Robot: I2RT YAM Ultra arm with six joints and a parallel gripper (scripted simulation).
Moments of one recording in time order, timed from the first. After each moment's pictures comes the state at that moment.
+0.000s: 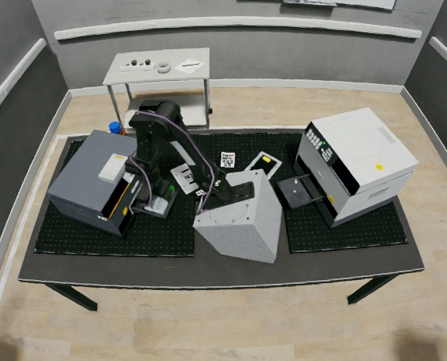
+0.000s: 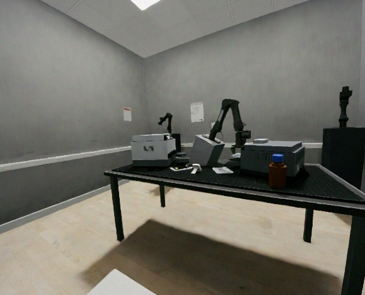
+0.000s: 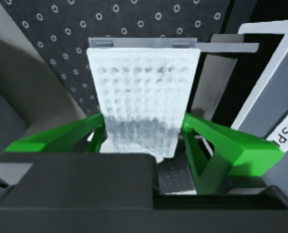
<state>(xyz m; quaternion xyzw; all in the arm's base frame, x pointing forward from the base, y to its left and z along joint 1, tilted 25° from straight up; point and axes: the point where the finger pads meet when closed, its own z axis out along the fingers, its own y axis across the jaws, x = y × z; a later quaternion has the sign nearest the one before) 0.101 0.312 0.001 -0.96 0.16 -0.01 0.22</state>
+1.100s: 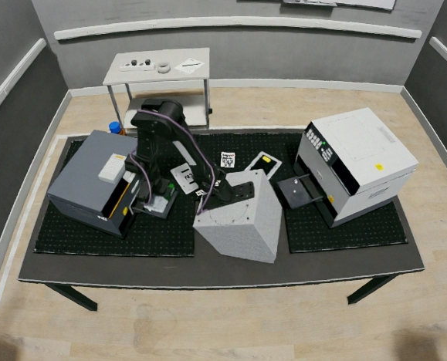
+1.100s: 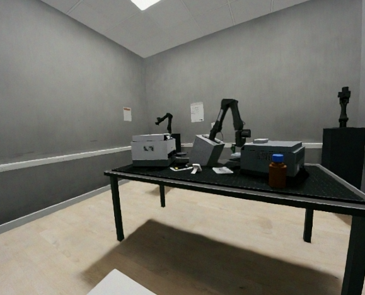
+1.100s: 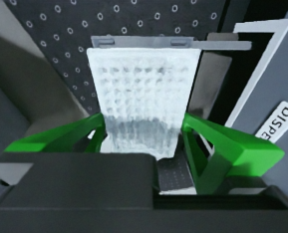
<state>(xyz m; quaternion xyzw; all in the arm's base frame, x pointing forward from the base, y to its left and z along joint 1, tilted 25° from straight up) 0.101 0.309 0.009 -0.96 0.16 -0.02 0.22</state>
